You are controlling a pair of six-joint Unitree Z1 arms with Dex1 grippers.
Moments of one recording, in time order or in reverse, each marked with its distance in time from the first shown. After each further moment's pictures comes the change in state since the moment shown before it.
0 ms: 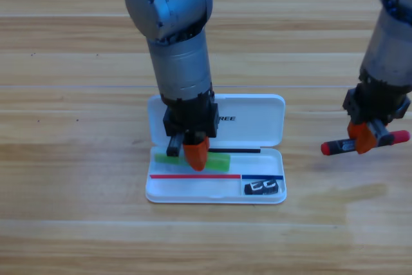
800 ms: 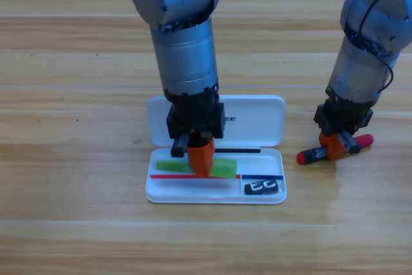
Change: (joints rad) arm 0 -0.018 0.017 -0.114 0.153 -0.073 -0.040; arm 1 0.001 0.149 -0.017 -0.146 -0.004 -0.131
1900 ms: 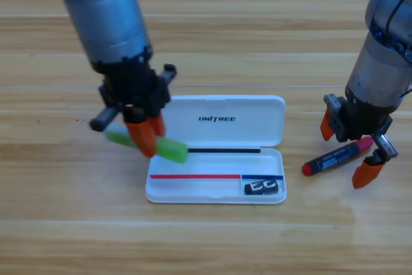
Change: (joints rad) arm 0 0.067 -0.245 0.196 0.004 0.015 0.346; arm 1 0.013 -0.113 0.103 0.004 0.044 0.088
